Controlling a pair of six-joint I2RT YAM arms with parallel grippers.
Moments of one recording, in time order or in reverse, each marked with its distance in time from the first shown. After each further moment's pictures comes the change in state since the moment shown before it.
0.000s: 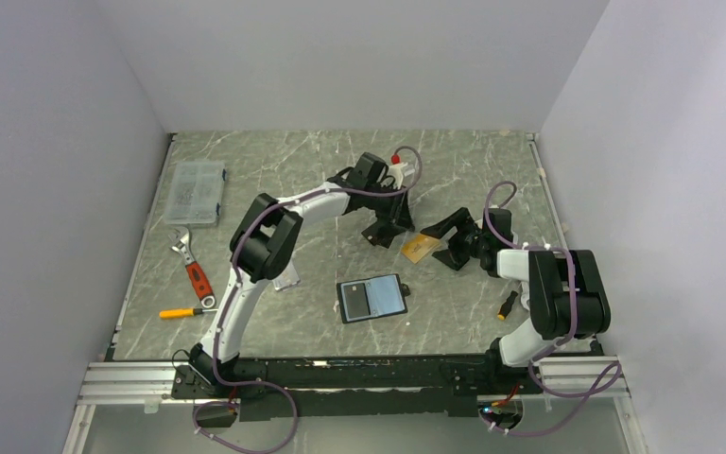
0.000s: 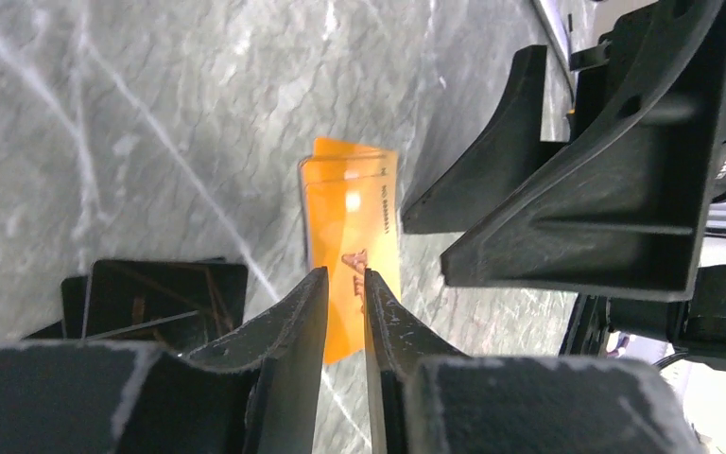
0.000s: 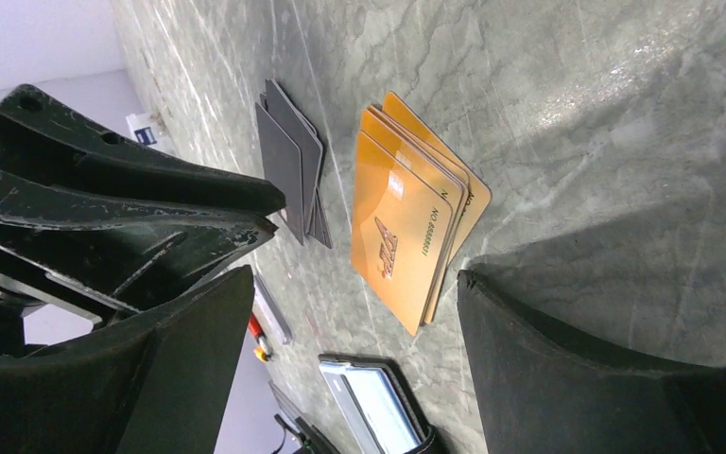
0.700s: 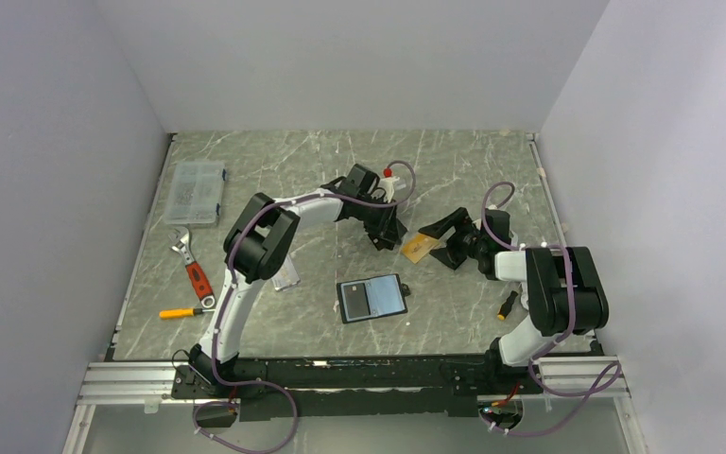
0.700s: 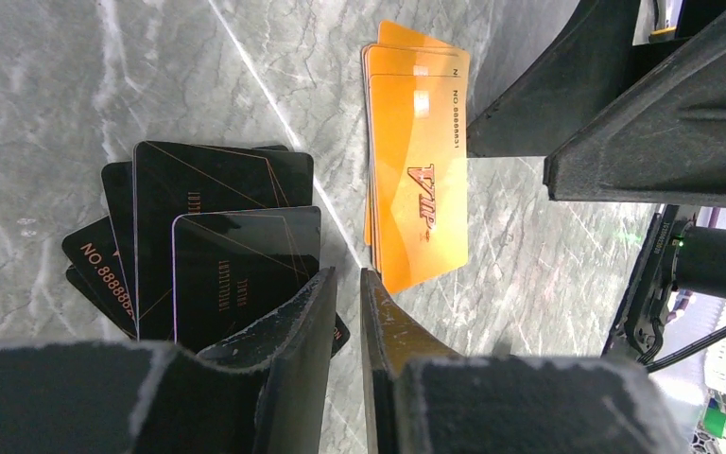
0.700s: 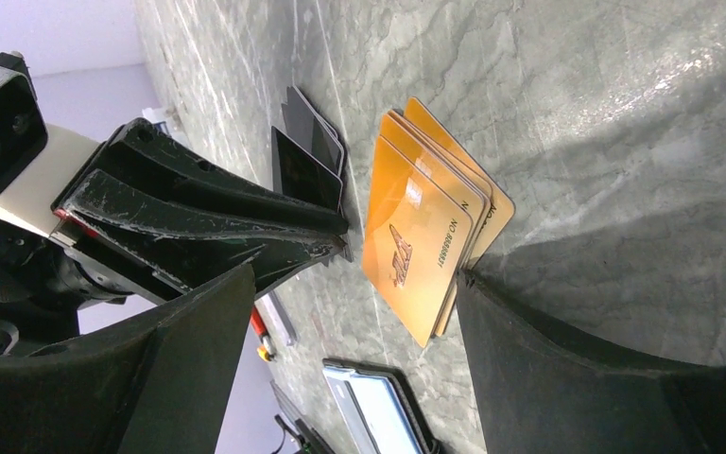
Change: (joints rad) left arm 0.017 -0.029 -0.127 -0.020 -0.015 0.120; right arm 0.019 0.027 -0.027 0.099 -0.012 0.021
